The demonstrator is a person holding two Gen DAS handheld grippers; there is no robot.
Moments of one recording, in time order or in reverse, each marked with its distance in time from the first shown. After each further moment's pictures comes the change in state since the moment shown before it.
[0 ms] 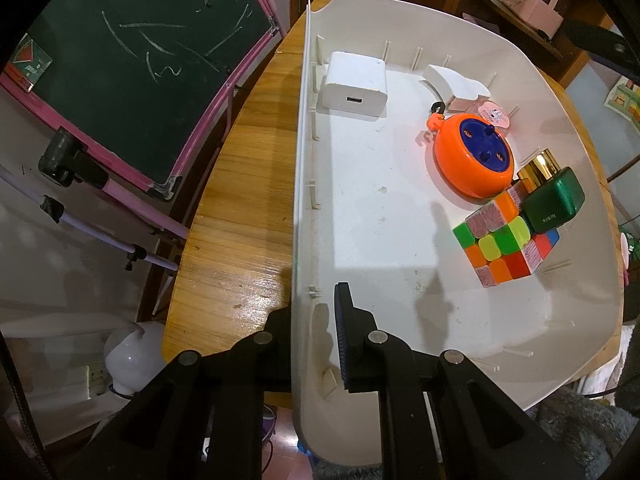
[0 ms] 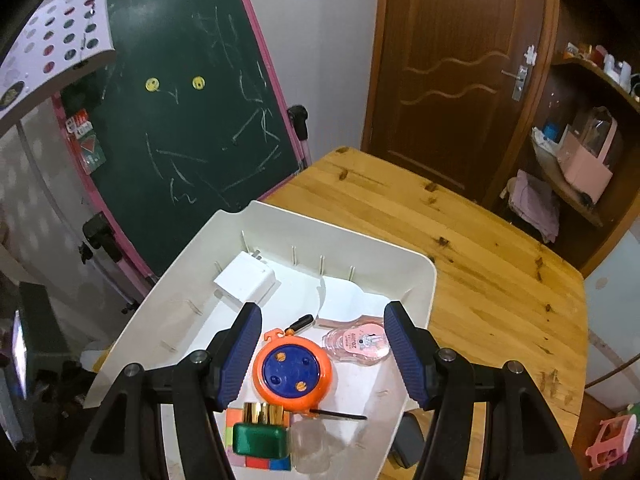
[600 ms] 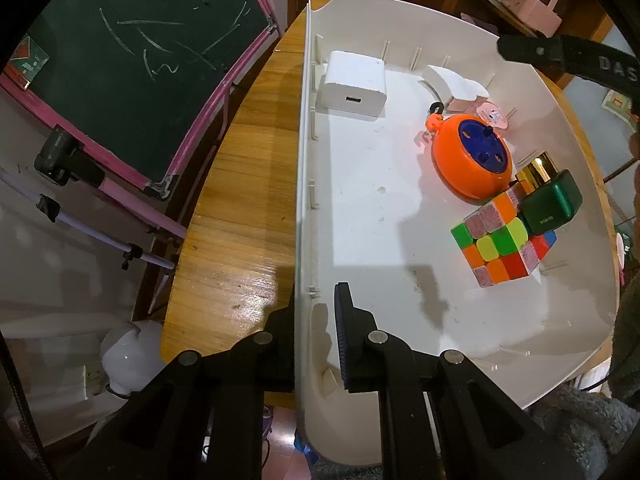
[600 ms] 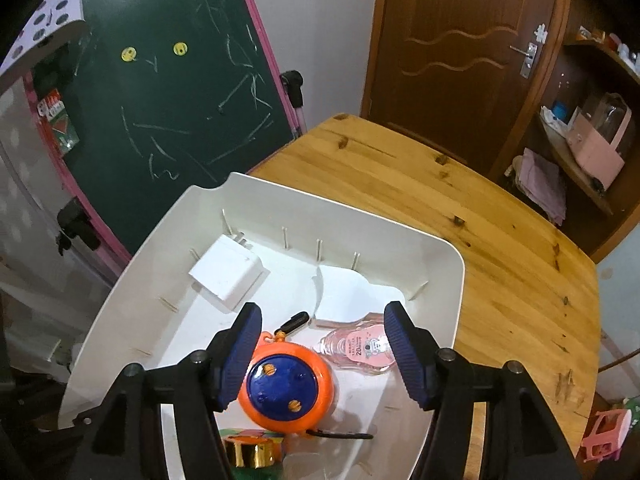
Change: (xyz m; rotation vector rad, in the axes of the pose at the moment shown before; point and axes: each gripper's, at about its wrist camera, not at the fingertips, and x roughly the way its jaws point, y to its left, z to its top) left arm 0.001 0.001 0.003 -0.002 0.009 -0.017; right arm 0.058 0.003 0.007 0.007 0.111 -0.013
